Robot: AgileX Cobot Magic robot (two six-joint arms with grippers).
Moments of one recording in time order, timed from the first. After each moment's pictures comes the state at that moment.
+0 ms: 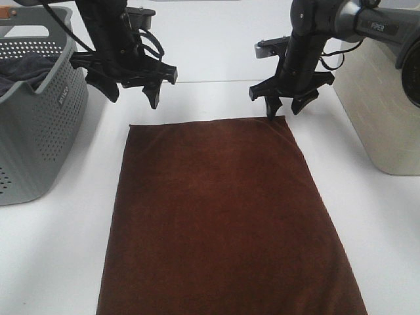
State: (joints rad) left arm -0.40 2.26 -1.95 0.09 1.02 -0.27; right arm 0.29 2.55 -2.20 0.00 1.02 0.00
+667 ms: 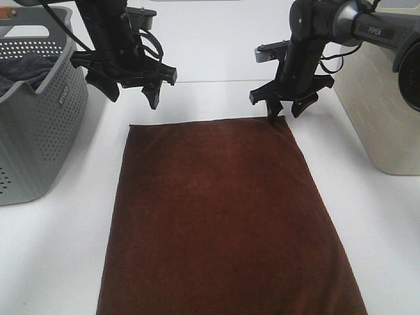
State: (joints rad) left arm -0.40 2.26 -1.95 0.09 1.02 -0.25; right arm 0.29 2.56 -2.20 -0.02 1.01 0.00
